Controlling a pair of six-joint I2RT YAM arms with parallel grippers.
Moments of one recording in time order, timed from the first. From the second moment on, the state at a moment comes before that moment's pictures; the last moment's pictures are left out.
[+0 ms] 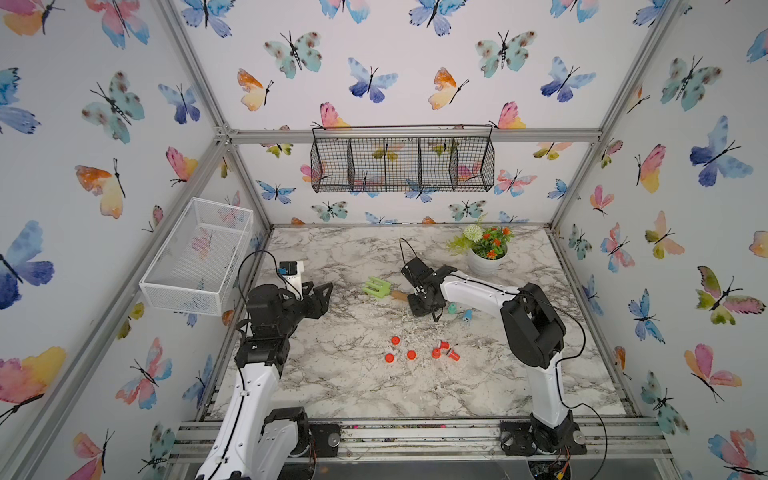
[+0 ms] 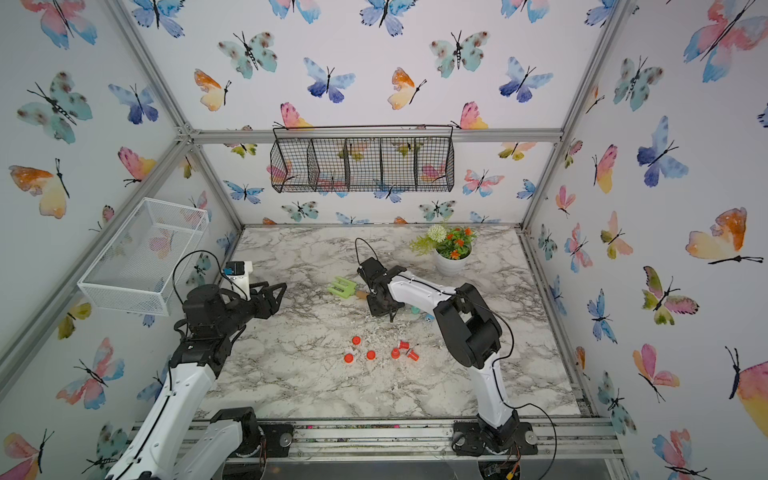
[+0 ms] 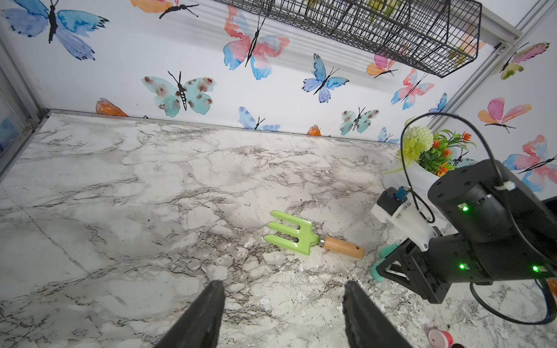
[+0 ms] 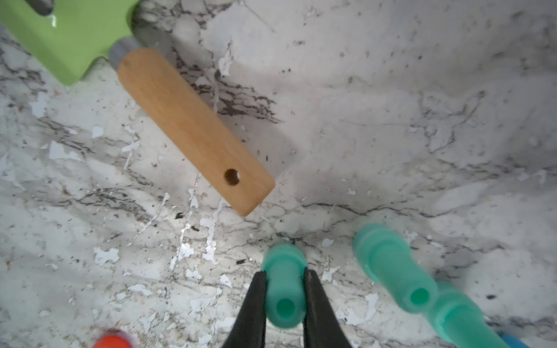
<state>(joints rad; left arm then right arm) 0.04 0.85 0.61 -0.09 0.45 -0.16 0.77 2.08 1.55 -0.75 0.13 0.35</state>
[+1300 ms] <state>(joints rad) 0.05 0.88 0.61 -0.09 0.50 -0.18 0.77 1.84 1.54 -0.80 0.03 0.28</state>
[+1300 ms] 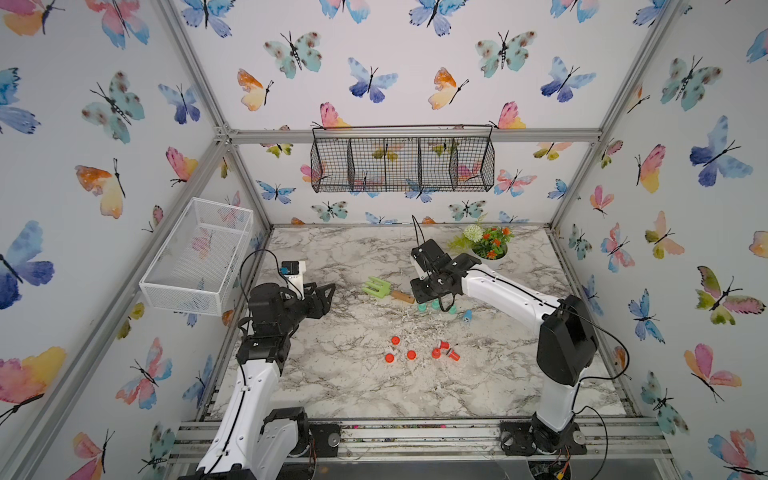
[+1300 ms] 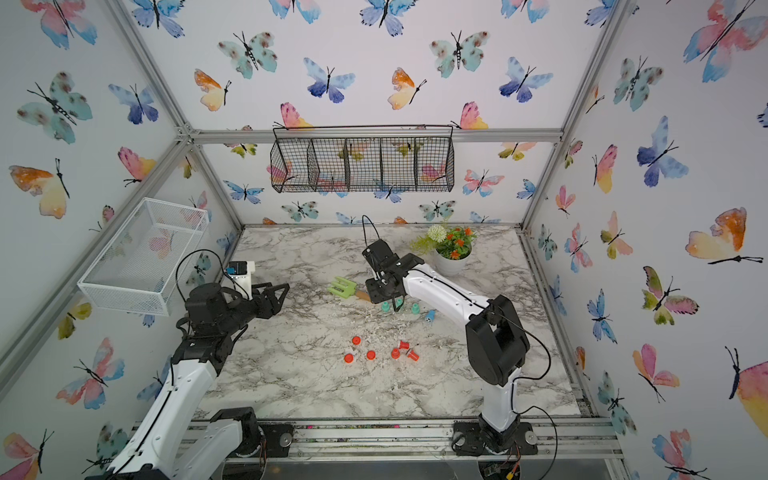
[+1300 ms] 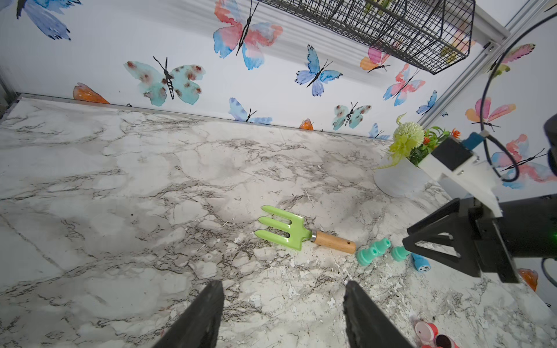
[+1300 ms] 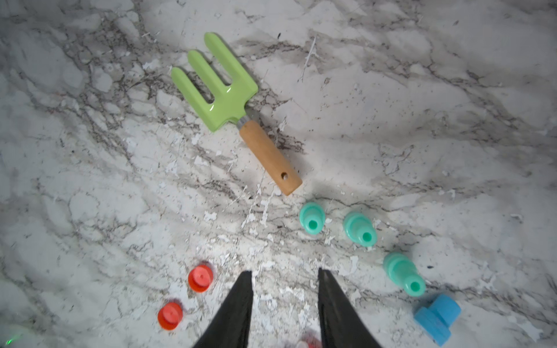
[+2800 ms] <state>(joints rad) 0.05 0.92 0.61 -0.08 0.52 -0.19 0.92 1.75 1.11 -0.80 0.03 0.59</state>
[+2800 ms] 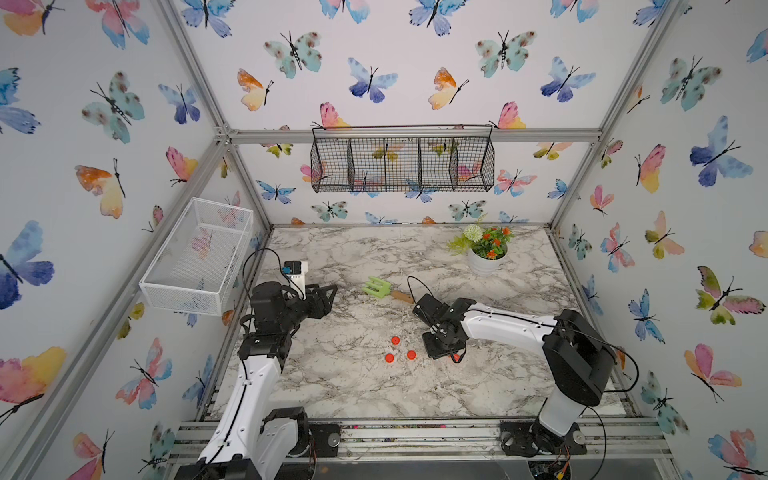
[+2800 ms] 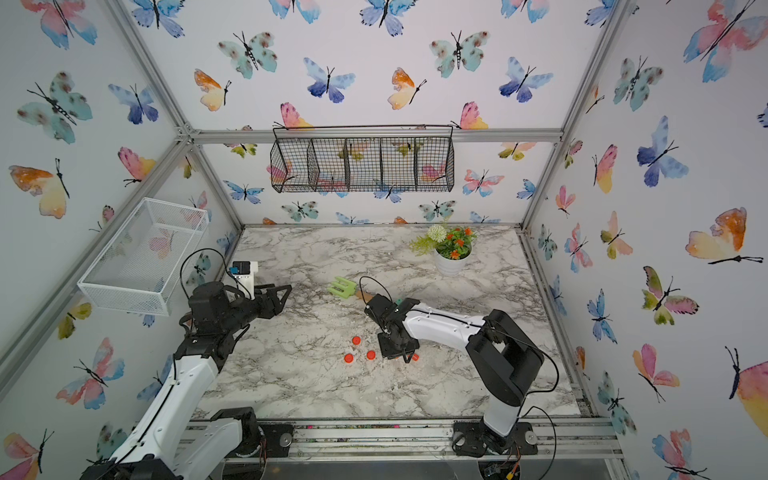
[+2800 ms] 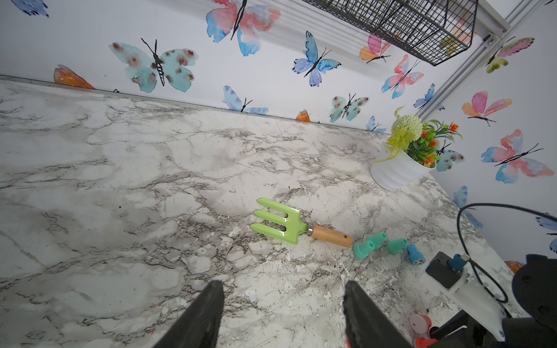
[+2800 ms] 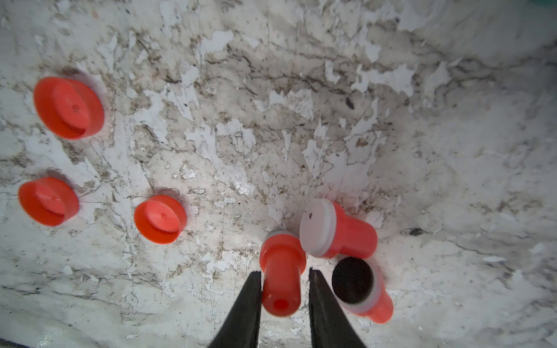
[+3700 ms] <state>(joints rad) 0.05 0.92 0.61 -0.08 0.52 -0.19 1.03 1.88 1.40 -0.86 0.03 0.58</state>
